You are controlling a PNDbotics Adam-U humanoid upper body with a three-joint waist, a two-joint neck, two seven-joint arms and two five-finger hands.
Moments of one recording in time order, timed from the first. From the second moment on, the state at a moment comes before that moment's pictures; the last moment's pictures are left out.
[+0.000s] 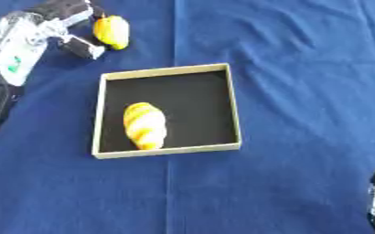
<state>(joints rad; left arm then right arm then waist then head) -1.19 0.44 -0.19 -0.95 -0.96 -0.17 -0.35 0.12 -0.53 0.11 -1.98 0.58 -0.30 -0.79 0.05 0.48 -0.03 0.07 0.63</state>
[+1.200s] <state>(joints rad) -1.08 0.53 -0.45 -1.72 -0.48 -0.04 -0.50 0.14 -0.52 0.10 -1.98 0.57 -0.32 -0.78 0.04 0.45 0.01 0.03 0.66</state>
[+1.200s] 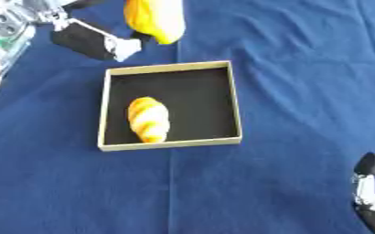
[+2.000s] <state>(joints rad) -0.98 0.36 -0.53 -1.58 -0.74 -0.06 -0.47 0.13 -0.51 0.10 -1.98 0.57 -0.32 -0.77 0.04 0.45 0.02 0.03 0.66</state>
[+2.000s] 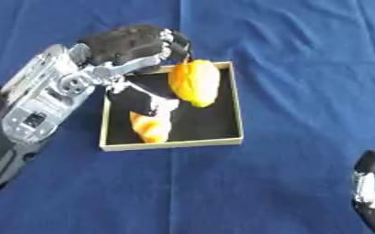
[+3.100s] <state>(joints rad) -0.94 0.33 -0.53 -1.51 -0.95 -0.12 -0.45 0.14 -0.47 0.11 -1.98 0.57 -0.30 -0.75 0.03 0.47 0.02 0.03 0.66</state>
